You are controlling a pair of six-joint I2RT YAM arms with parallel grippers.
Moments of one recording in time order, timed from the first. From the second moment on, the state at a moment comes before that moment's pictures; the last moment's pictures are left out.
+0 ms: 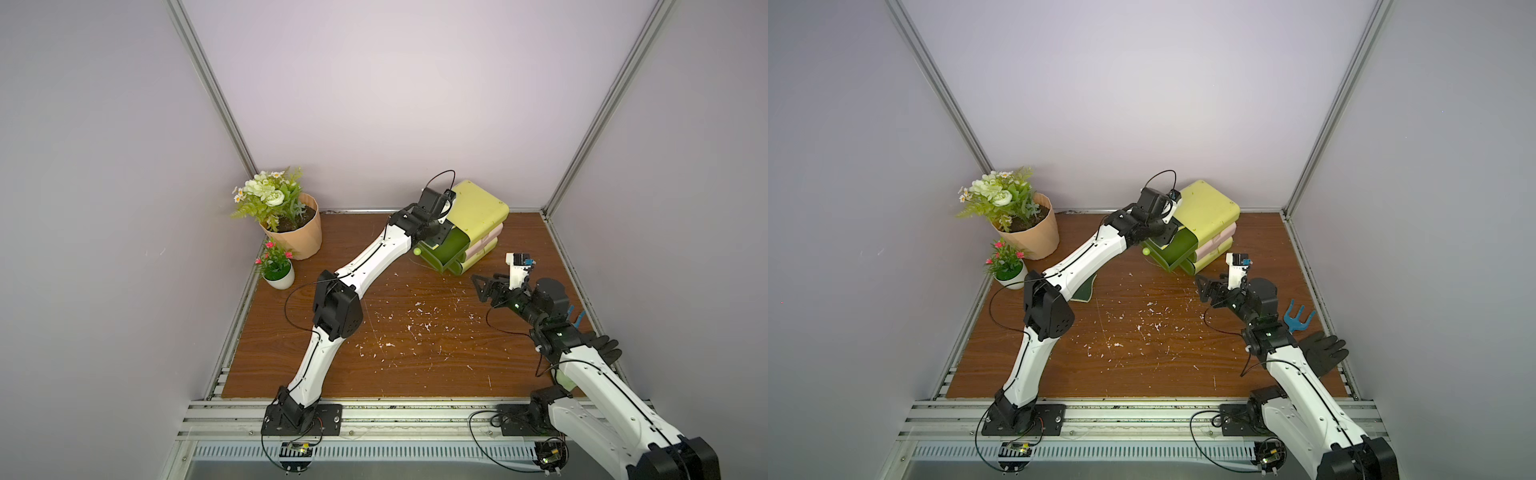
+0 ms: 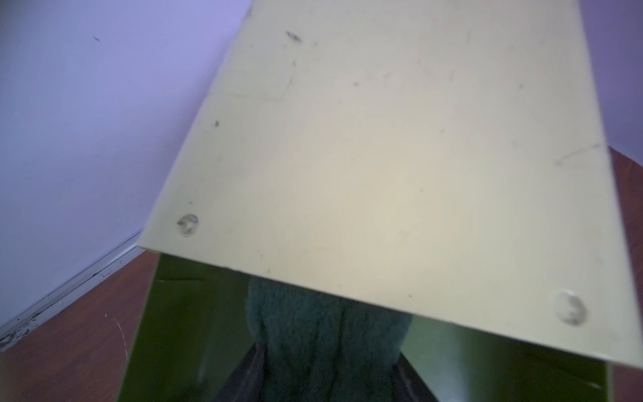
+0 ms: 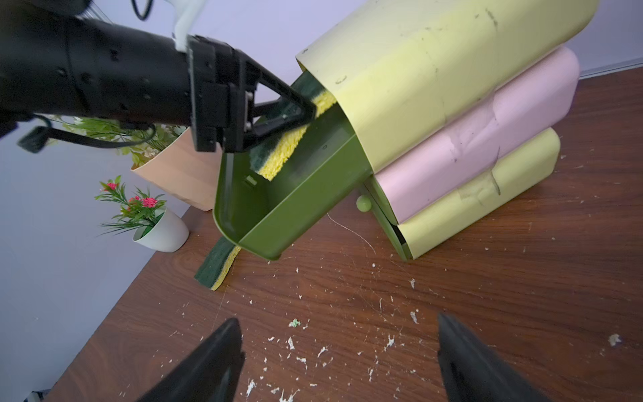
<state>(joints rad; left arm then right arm) -0.69 2.25 2.30 -0.71 -0.08 0.03 0.25 0.87 0.49 0.13 -0.27 0.36</state>
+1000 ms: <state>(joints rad) -0.69 1.73 1.78 -0.49 -0.14 -0.04 0.25 0.87 0.49 0.13 -0.27 0.36</state>
